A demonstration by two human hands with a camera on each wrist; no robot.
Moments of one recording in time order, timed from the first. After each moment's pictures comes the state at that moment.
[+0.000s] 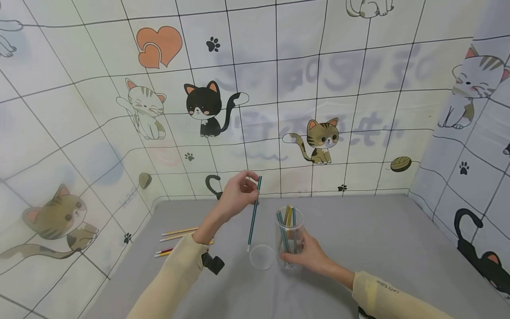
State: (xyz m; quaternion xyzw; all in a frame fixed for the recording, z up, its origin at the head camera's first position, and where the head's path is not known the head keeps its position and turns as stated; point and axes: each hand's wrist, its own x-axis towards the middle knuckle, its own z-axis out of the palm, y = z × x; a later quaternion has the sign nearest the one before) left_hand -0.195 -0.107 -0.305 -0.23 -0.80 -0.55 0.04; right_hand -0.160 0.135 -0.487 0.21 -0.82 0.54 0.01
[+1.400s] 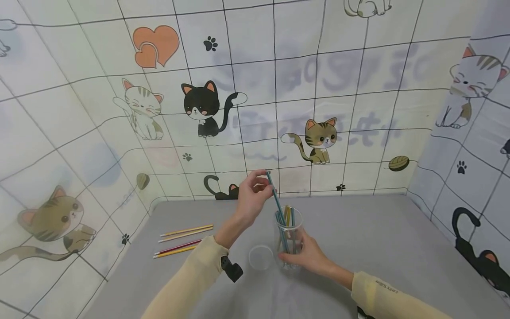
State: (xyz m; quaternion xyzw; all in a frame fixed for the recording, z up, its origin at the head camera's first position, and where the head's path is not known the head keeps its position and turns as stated) left_hand -0.196 -0.055 -0.326 -0.18 -0.68 -0.71 0.08; right_hand -0.162 0.137 -0.488 0.20 -0.82 0.54 0.01
